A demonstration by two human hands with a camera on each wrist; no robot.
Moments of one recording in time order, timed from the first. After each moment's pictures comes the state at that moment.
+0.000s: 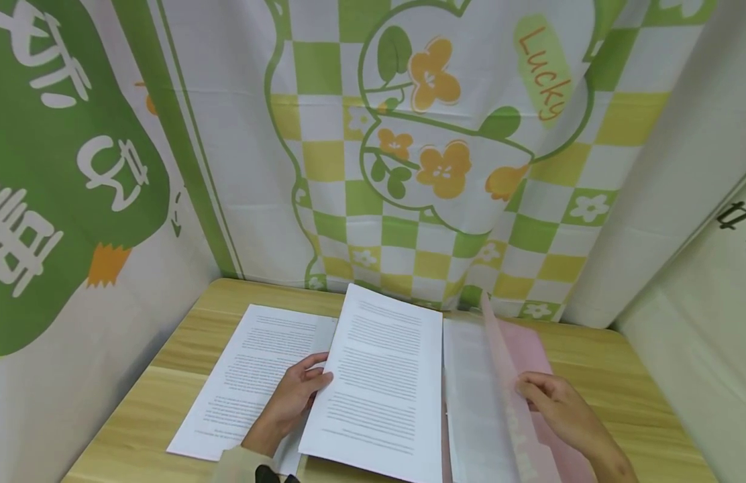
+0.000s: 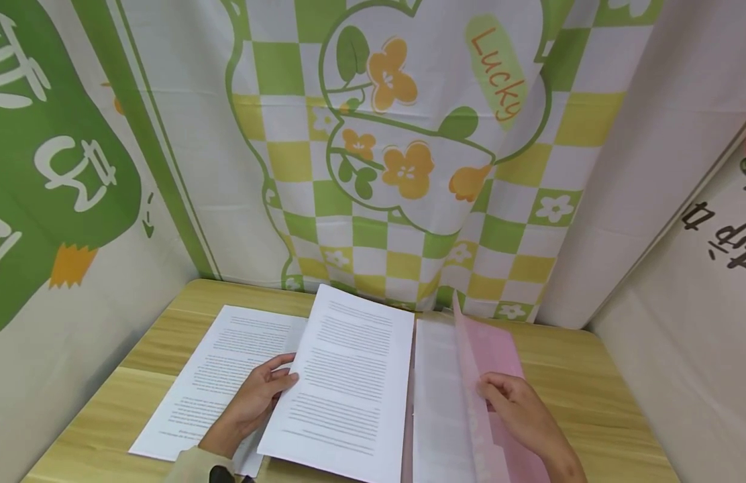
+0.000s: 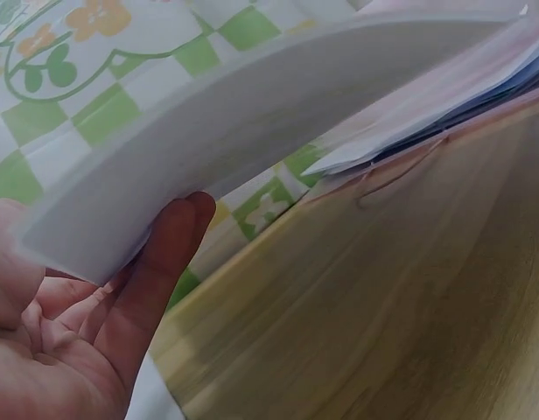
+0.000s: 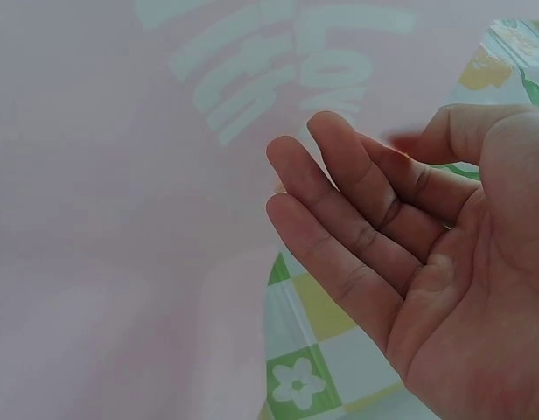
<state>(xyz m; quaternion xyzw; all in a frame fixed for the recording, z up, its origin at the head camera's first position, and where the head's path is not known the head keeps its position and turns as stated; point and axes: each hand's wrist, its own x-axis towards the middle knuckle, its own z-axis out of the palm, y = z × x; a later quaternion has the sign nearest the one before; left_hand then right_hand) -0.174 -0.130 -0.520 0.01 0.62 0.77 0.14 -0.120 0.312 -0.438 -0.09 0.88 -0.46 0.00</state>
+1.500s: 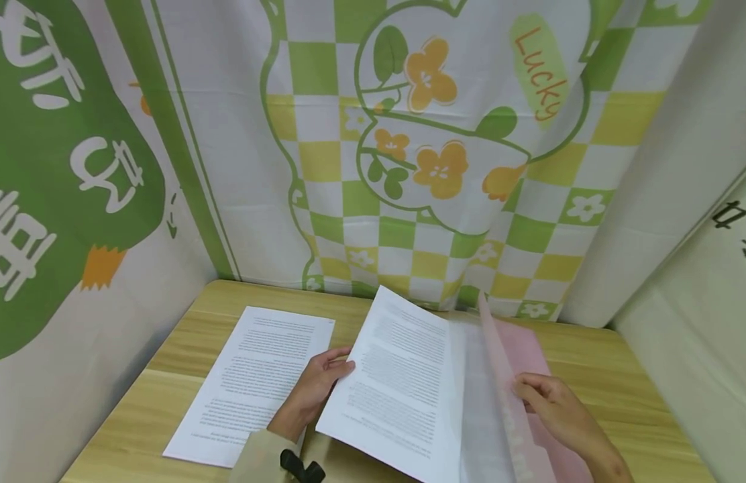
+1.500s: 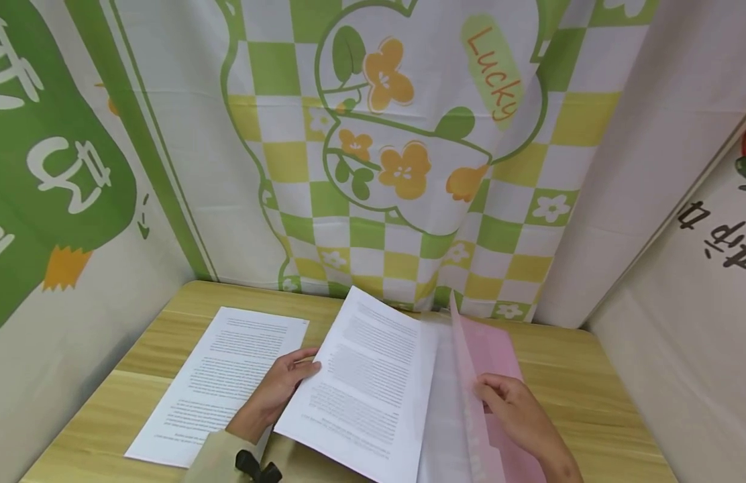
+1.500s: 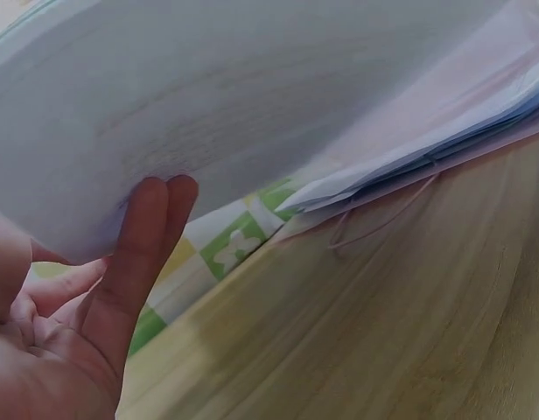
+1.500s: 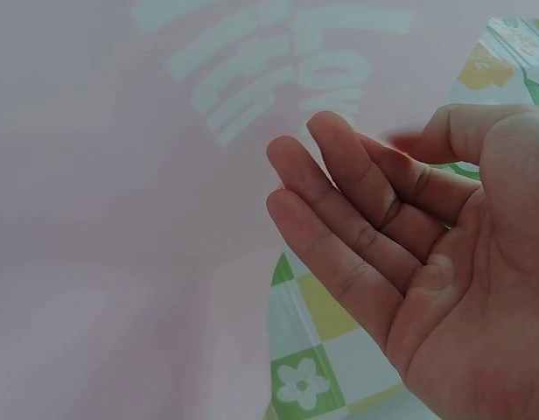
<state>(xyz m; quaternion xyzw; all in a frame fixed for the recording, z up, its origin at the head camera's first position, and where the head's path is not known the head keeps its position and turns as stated) -0.192 -0.093 -0.513 0.04 0.61 0.77 0.15 -0.121 0.311 -0.440 -0.08 0.87 -0.48 0.03</state>
